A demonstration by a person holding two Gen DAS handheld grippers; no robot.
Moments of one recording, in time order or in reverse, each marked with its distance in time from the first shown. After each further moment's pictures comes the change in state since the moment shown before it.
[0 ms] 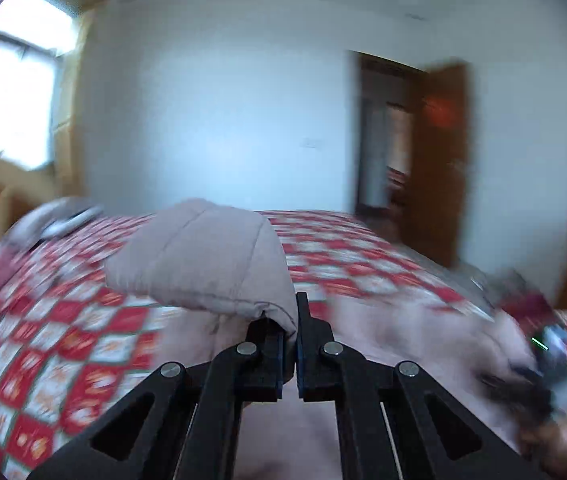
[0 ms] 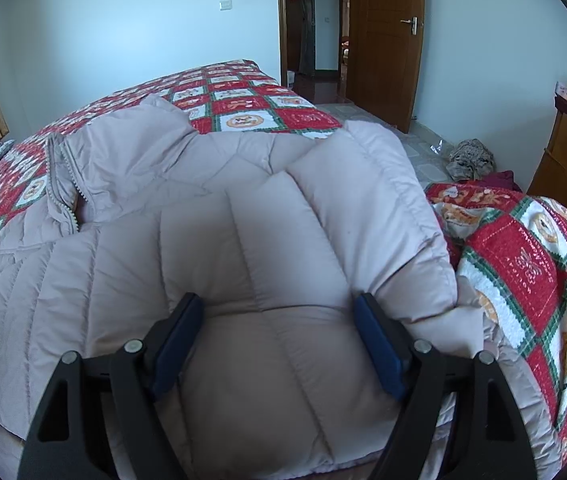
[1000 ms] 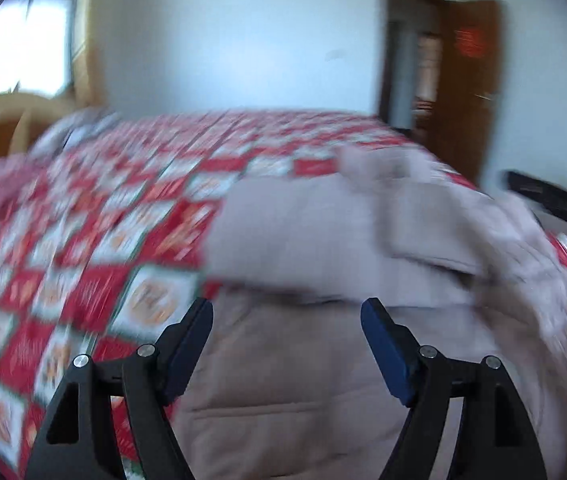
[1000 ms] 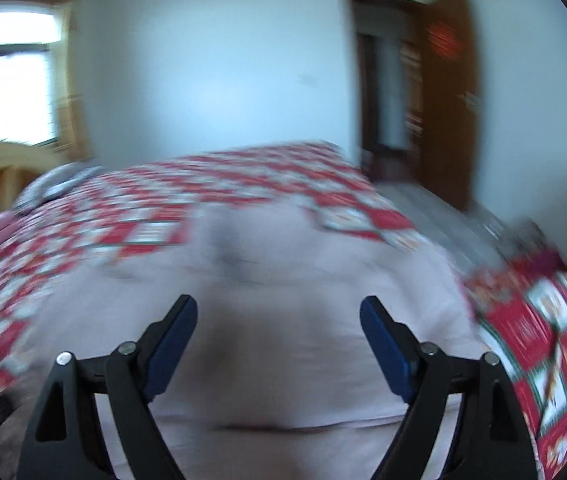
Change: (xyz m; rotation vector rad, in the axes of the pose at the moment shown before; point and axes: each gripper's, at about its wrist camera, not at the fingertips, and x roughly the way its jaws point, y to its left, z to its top) left arm -0.023 0.021 -0.131 -0.189 0.350 0.181; right arm -0.138 0.093 -0.013 -0.247 -0.309 0.331
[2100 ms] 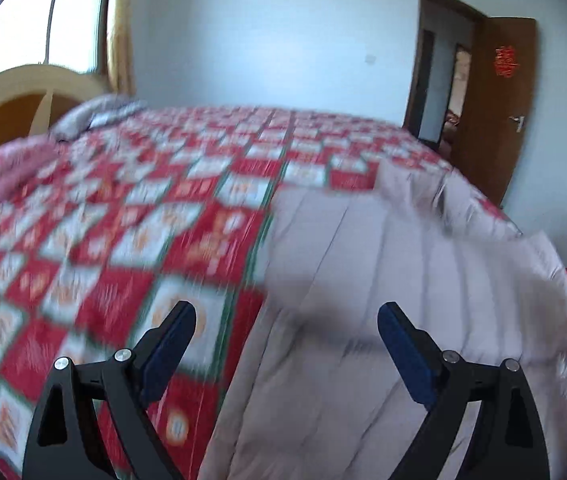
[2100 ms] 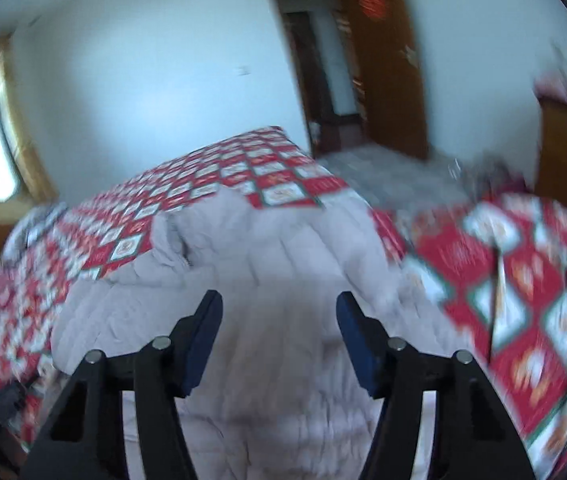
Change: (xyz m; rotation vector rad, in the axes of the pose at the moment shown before) left arm 0.007 0.005 0.033 -0.026 -0.050 0.033; right arm -0.026 -0.065 -0.018 0.232 0.103 -0.164
